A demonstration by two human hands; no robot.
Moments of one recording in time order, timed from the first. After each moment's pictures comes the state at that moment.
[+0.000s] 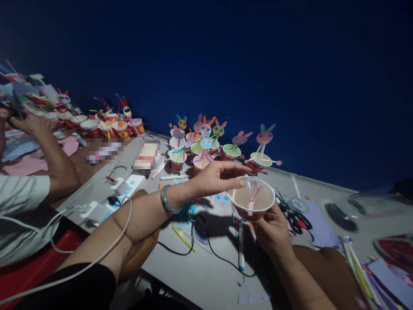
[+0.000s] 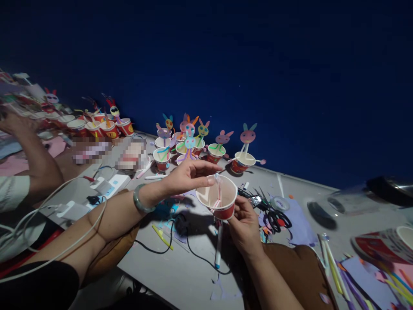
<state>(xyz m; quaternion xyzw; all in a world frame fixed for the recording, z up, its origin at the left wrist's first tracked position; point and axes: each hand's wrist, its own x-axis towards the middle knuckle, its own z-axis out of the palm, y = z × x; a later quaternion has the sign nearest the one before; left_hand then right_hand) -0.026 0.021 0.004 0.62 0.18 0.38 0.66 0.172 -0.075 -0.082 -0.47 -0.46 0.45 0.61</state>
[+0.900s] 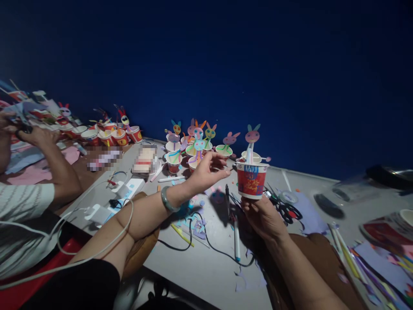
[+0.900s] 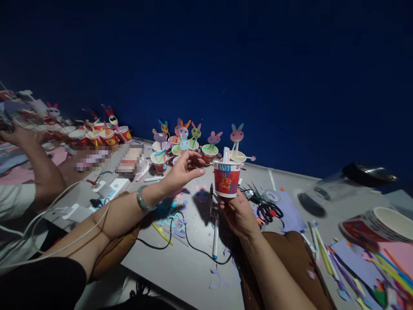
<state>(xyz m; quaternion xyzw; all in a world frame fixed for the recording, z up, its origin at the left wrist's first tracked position) -0.016 0.014 -0.003 0.57 0.28 0.50 0.58 0.175 -0.067 -0.056 -0.41 -0.33 0.59 0.61</state>
